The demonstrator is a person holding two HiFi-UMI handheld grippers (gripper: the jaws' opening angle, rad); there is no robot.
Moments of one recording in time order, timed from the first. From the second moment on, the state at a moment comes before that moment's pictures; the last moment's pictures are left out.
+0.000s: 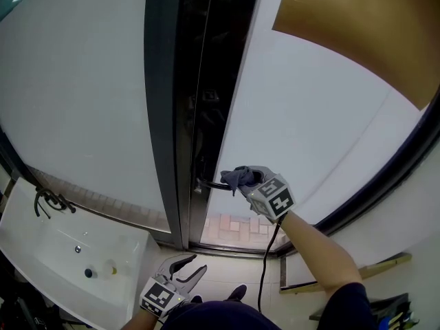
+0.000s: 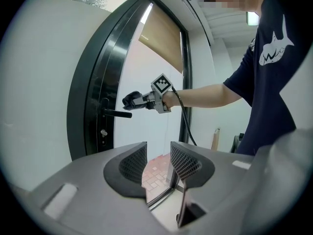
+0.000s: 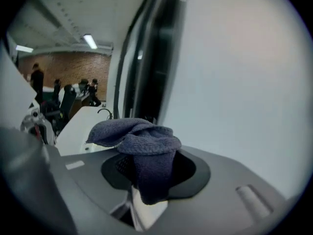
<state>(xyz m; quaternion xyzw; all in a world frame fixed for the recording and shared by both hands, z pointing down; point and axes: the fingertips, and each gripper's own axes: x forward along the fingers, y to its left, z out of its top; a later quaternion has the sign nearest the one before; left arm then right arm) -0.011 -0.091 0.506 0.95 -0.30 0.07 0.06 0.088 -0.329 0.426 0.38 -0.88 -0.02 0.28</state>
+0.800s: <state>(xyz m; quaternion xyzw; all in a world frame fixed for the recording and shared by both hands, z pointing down) -0.026 -0.087 0.507 0.94 -0.33 0.06 0.07 -0.045 -0.307 0.493 0.19 -0.63 -0.57 0.49</state>
